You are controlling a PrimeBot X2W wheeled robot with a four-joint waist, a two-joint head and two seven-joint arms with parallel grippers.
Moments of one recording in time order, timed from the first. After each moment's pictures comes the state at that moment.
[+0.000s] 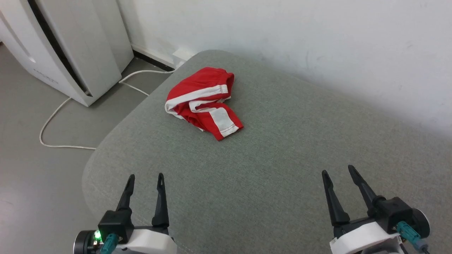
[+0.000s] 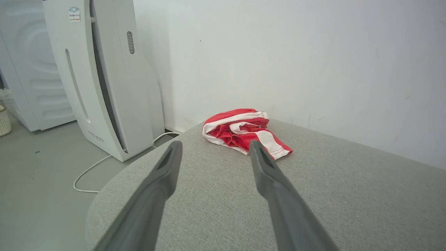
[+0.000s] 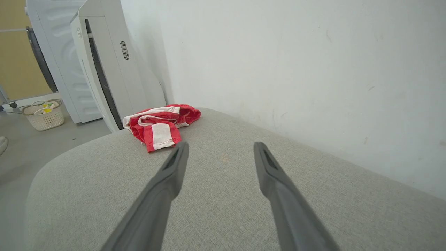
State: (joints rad) left arm 0.06 0.05 -0.10 0.08 -0.11 0.08 -0.26; right arm 0.05 -0.05 0.08 0.12 0.09 0.13 -0.26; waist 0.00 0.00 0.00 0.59
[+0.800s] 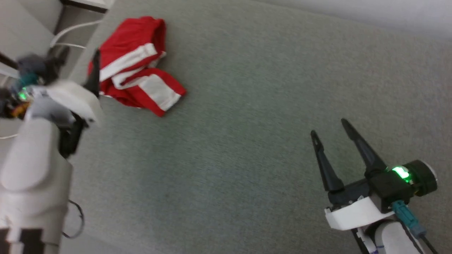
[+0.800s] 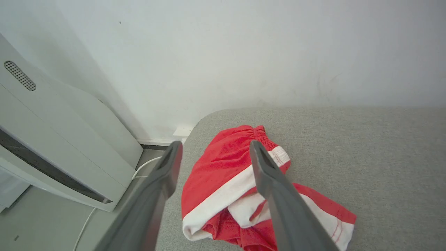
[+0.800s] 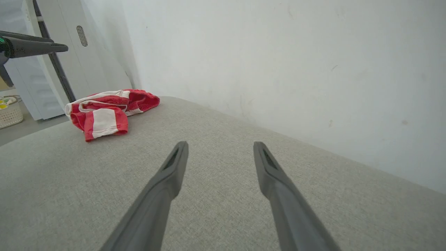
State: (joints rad) left arm -0.69 0.35 -0.08 0.56 -0.22 -0.12 -0.06; right arm -0.07 -0.08 0.15 -0.06 -0.07 0.13 -0.24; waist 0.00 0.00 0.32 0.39
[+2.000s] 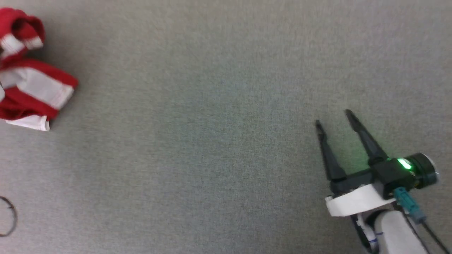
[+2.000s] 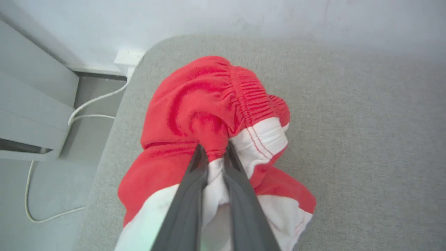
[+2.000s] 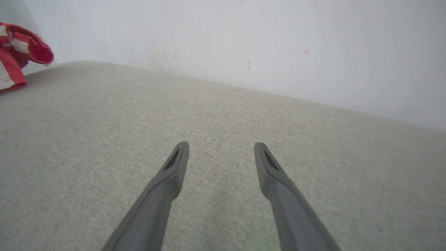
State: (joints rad) left arm -0.95 0.77 -0.44 0.74 -0.87 -0.12 0.36; right arm -0.13 -0.06 0.12 0.02 -0.07 0.13 -0.26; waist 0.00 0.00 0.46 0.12
